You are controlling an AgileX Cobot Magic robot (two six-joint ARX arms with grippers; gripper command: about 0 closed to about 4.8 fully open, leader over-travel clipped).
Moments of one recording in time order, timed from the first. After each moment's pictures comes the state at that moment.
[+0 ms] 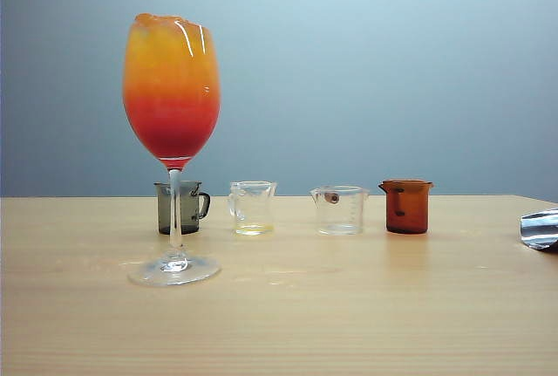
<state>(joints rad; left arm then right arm) -0.56 0.00 0.10 0.02 -0.16 -0.06 0.28 0.21 0.49 -0.38 0.08 -0.05</state>
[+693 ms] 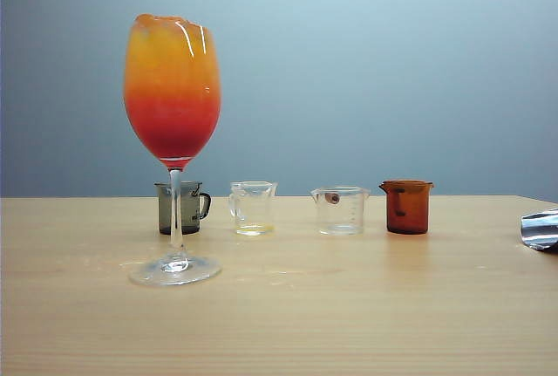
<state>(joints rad) 0.00 0.00 0.08 -0.04 0.02 -0.04 0.28 0.21 0.49 -0.38 0.08 -0.05</state>
